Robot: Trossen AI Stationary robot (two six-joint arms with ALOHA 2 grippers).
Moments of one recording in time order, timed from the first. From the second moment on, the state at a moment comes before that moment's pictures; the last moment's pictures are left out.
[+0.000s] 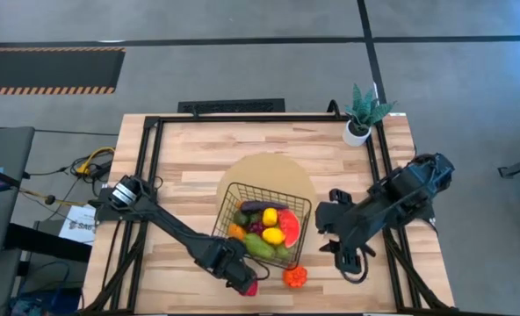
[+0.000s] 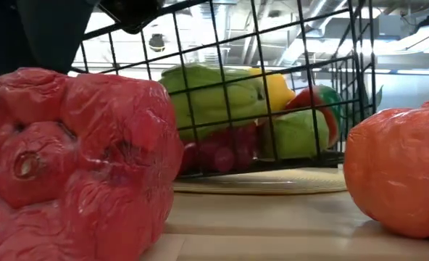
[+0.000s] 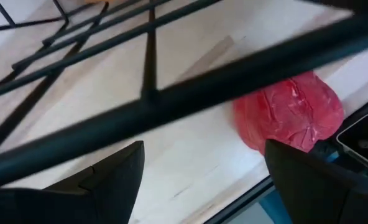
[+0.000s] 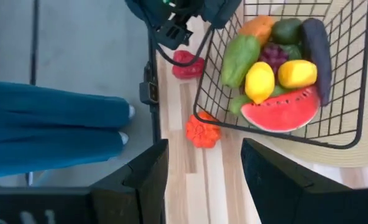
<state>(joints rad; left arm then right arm) -0.56 2.00 1.58 -0.93 0.06 -1.48 0.58 1.76 2.35 -1.57 0.09 0.70</state>
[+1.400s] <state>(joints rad) -0.27 1.99 1.58 -0.75 0.09 -0.98 0.98 1.51 1.73 -1.57 0.32 1.56</state>
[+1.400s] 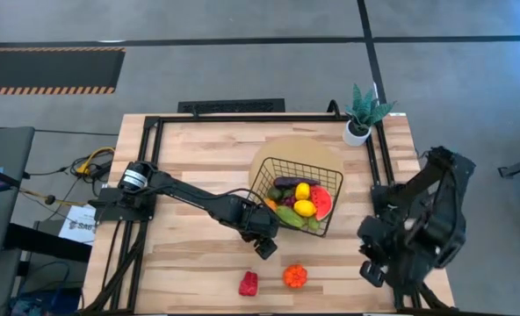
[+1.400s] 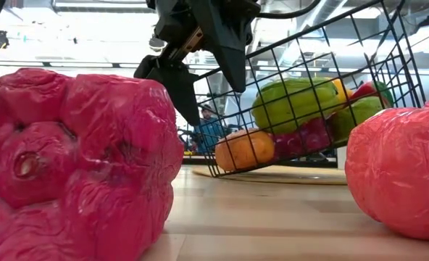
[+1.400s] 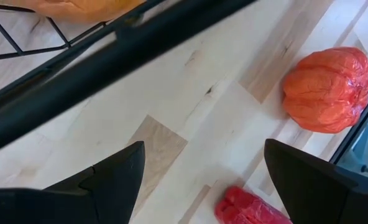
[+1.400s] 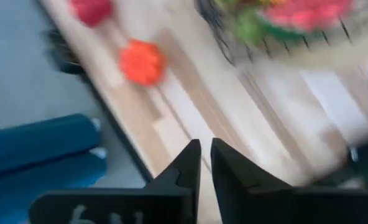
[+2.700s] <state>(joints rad) -0.40 1.99 1.89 -1.16 -0.18 -0.96 1.21 1.59 1.06 -1.16 0.44 2.33</state>
